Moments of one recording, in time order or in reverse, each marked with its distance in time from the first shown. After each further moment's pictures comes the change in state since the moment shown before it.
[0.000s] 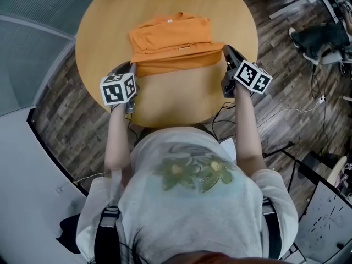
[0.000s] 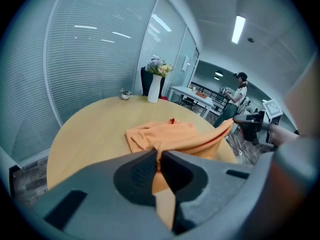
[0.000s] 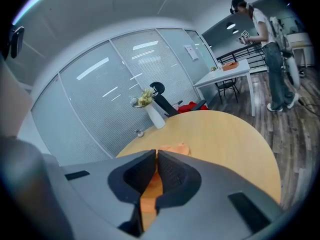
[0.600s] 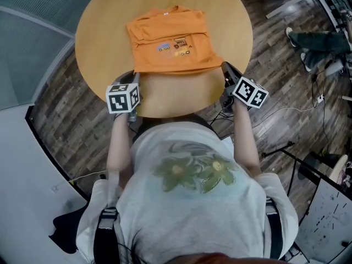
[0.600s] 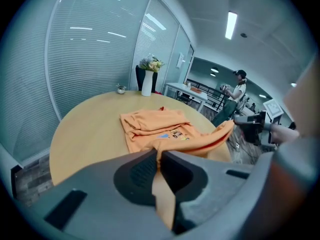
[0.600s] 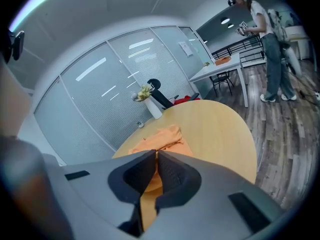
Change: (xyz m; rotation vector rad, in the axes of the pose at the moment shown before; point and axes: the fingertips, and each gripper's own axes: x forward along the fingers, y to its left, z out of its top) left arm -0.042 -0.046 -0.082 0.043 0.014 -0.010; right arm -0.092 -0.015 -0.083 0.043 0.041 -0.001
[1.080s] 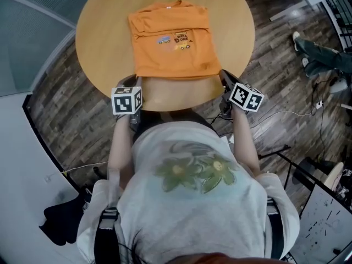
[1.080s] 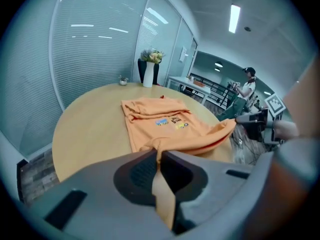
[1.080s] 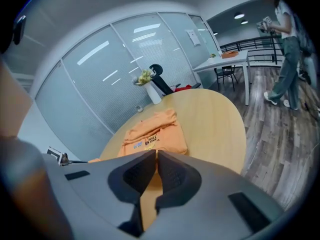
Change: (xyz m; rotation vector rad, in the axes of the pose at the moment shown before) left arm -0.001 -0.014 -0.058 -0.014 0.061 0.037; right arm -0.012 -0.023 -0.053 -0.088 0.153 -0.024
